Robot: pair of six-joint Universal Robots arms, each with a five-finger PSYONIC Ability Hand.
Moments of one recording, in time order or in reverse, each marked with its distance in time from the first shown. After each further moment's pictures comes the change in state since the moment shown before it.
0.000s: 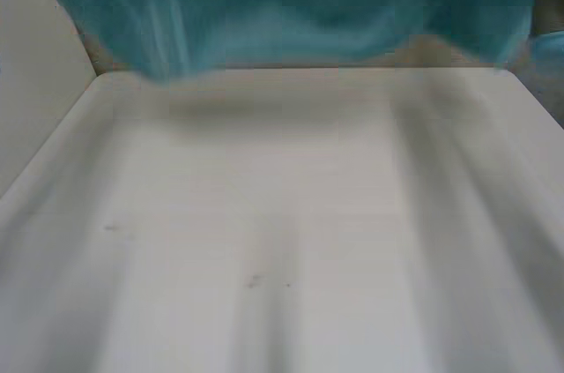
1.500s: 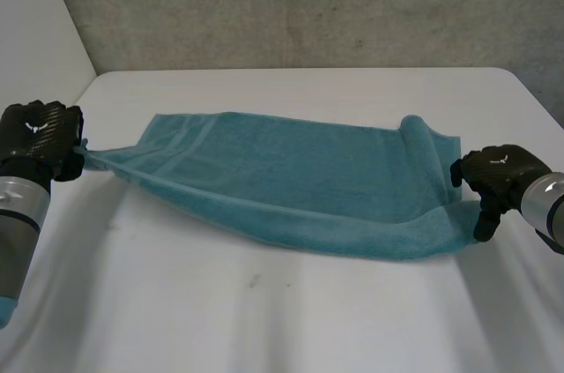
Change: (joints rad) left arm 0.089 0.279 -1.058 0.040 0.071 -0.049; right arm -0.239 -0.135 0.833 0.567 -0.302 0.133; left_hand 0.000 0.001 0.000 0.003 0.000; right_hand -0.567 -0.734 -0.745 -0.756 -0.732
